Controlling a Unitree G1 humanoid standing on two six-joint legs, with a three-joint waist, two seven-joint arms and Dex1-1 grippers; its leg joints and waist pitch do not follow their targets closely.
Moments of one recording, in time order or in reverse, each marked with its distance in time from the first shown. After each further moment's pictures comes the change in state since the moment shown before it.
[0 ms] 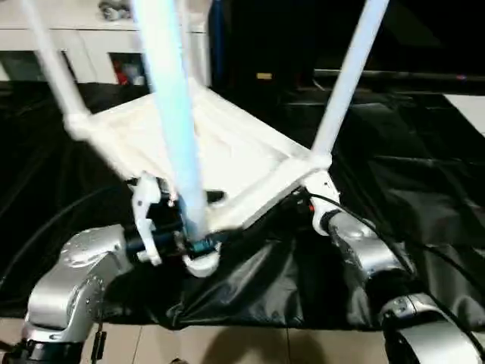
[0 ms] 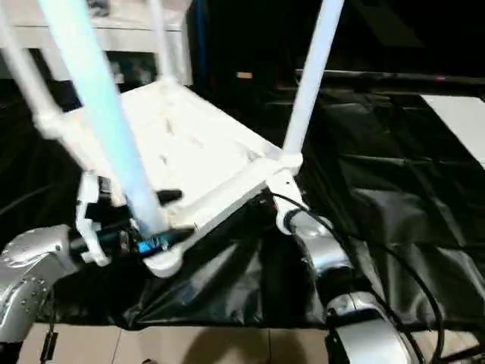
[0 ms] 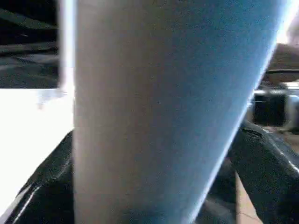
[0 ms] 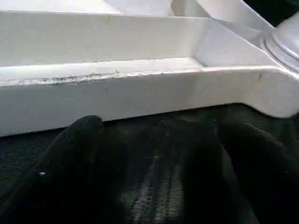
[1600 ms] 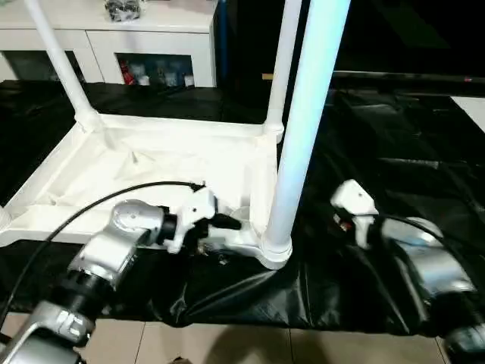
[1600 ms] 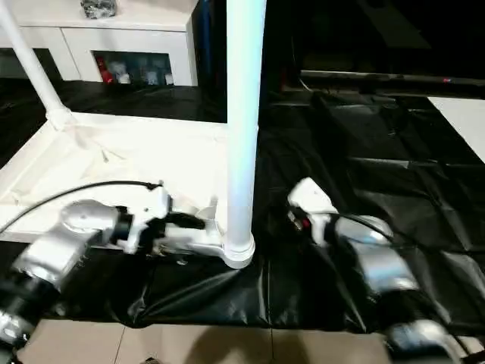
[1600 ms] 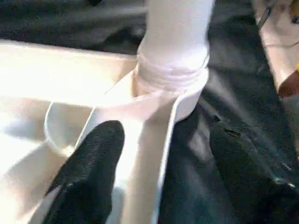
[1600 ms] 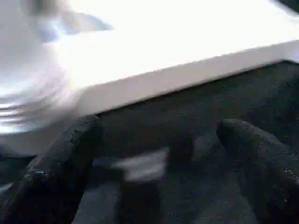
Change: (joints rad) left arm -0.362 0.081 -0.323 0.644 0.379 -0.370 -0.204; right arm 0.259 -0.323 0.044 -0.499 0.146 0.025 0.660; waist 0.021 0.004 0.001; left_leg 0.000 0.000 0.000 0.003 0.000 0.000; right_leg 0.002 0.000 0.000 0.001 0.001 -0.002
